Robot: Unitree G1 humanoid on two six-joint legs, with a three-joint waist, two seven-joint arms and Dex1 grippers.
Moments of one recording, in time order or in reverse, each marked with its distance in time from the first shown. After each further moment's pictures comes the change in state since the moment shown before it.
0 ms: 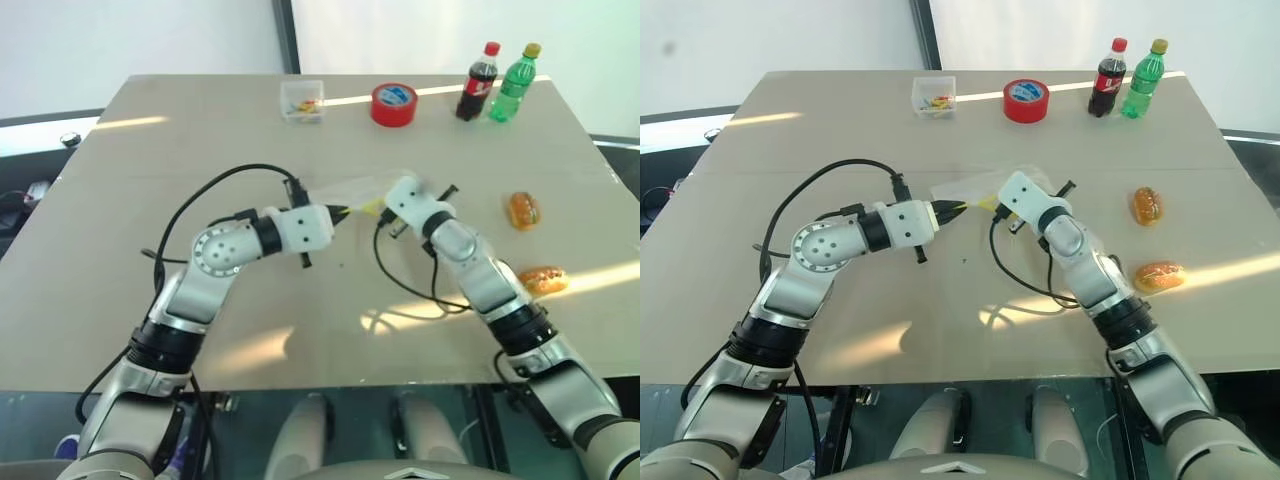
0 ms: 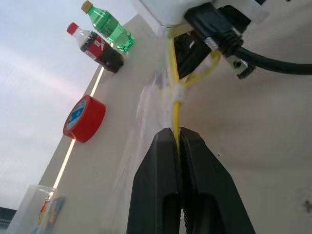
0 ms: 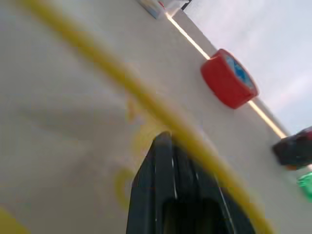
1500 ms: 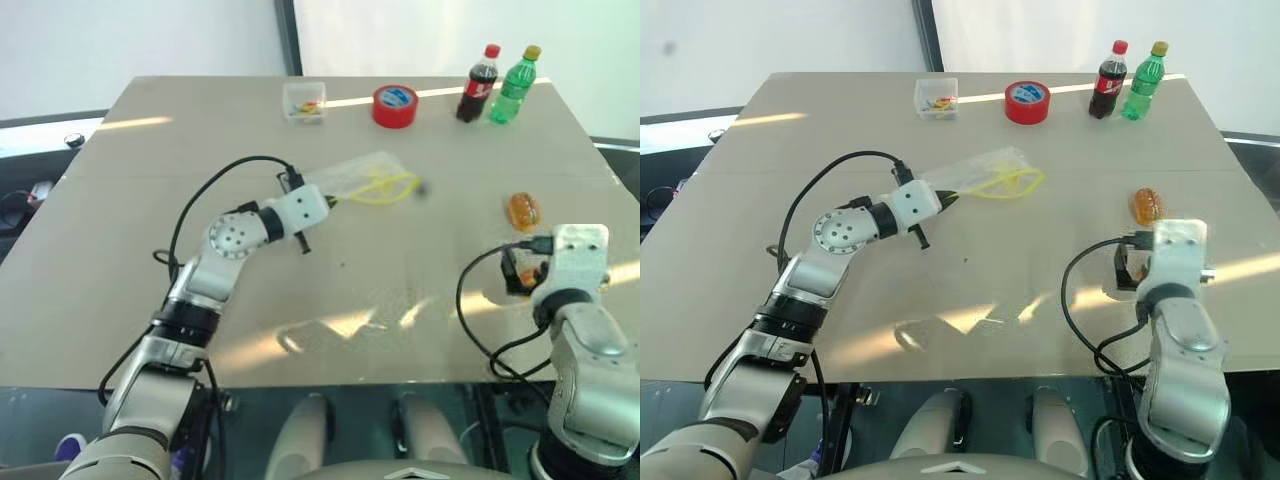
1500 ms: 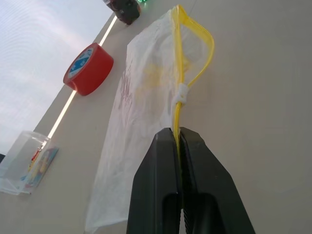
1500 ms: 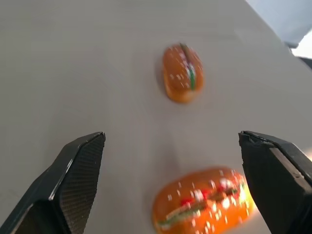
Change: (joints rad) left arm -0.127 -0.088 -0.002 0.311 0.031 0.017 0.059; right arm 0.508 0.355 -0.635 -1.096 -0.041 1.054 0.034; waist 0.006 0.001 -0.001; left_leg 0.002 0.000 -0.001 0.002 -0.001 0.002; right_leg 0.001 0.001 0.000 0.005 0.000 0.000
